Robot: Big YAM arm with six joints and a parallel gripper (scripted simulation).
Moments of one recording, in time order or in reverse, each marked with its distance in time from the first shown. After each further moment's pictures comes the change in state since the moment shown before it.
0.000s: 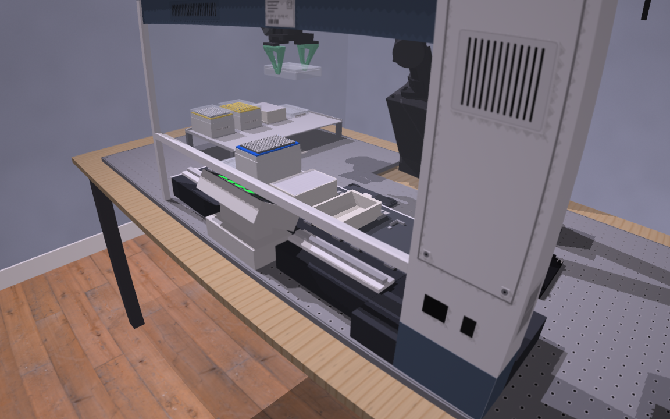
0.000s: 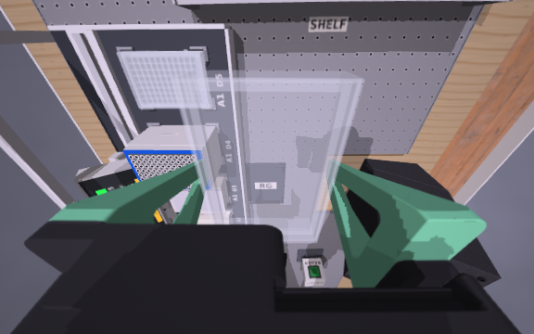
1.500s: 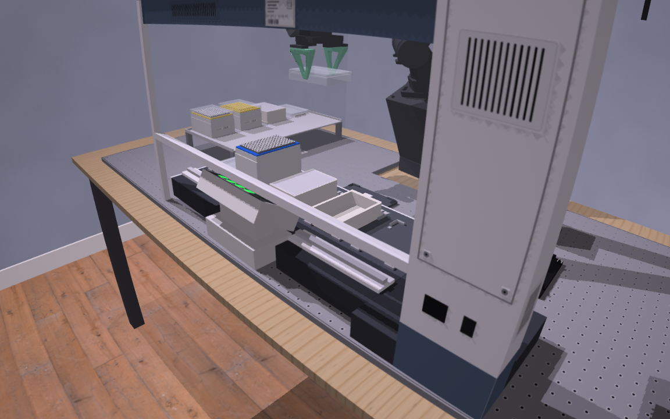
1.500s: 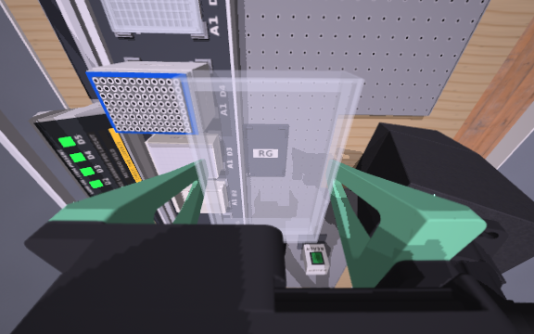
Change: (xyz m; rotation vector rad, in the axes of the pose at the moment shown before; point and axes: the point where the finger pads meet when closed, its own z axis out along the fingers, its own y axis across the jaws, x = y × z) arm 0.106 0.002 -0.001 -0.002 -0.006 -0.021
